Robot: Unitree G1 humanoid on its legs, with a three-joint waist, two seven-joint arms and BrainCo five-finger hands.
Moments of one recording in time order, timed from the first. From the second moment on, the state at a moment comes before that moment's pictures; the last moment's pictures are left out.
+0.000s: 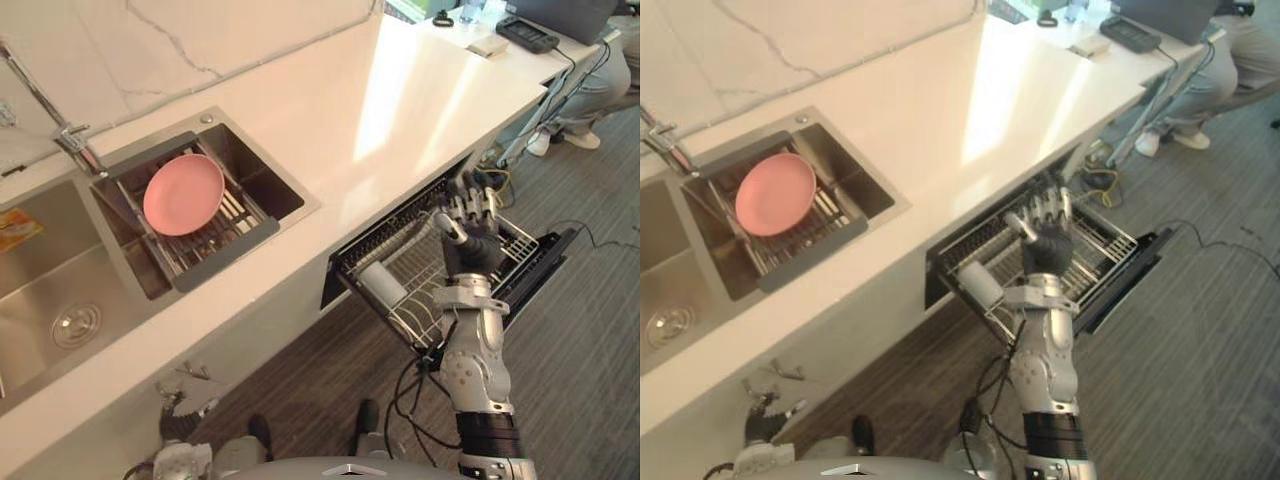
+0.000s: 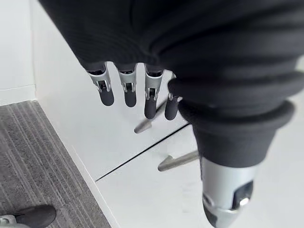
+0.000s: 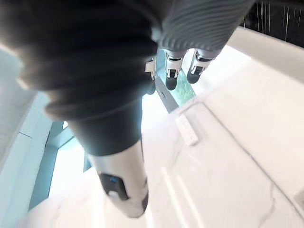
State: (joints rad) left arm 0.26 0.06 0.11 0.77 0.00 -0.19 0.37; right arm -0.10 -0.14 -0.06 -0.19 0.72 -0.20 0.04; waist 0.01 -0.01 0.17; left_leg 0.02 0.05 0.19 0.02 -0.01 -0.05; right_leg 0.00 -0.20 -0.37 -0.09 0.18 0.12
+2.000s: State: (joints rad) left arm 0.27 0.10 0.23 0.96 0.10 -0.11 0.22; right arm -0.40 -0.54 0.05 -0.07 -0.37 0.07 0.02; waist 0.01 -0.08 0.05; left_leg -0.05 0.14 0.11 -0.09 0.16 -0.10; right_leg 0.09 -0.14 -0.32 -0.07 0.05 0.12
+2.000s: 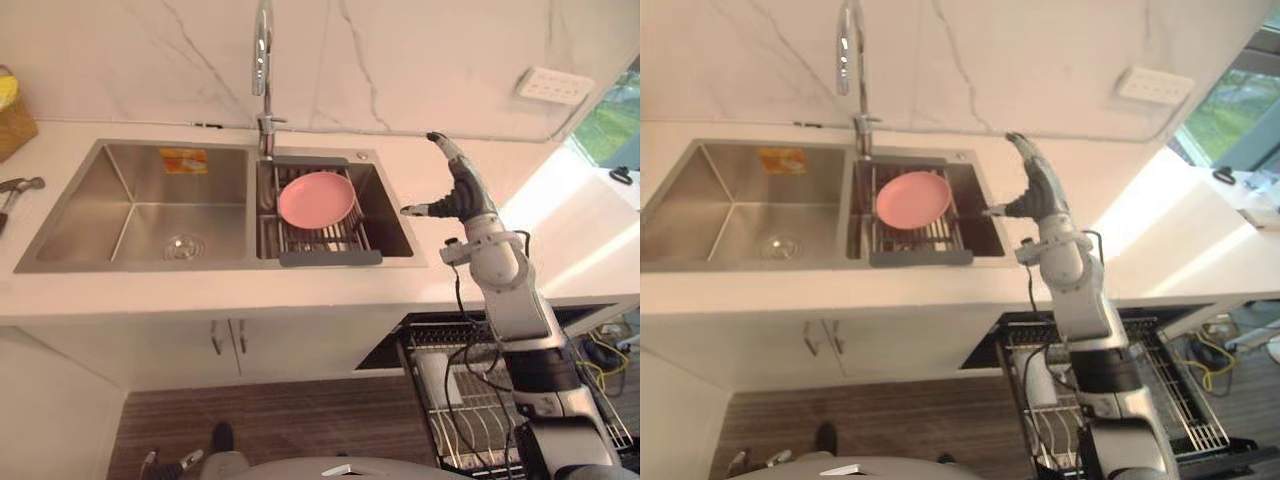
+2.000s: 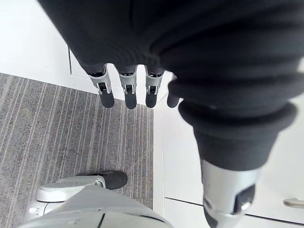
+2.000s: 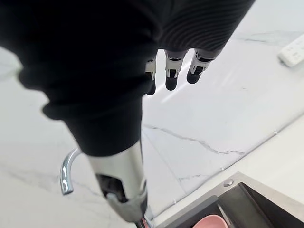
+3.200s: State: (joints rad) left arm 0.28 0.14 0.14 0.91 0.14 -0.08 0.17; right arm -0.50 -0.56 0.17 0.21 -0.56 0.04 0.09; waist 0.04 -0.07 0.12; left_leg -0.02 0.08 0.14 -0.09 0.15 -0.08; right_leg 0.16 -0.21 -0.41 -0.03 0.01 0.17
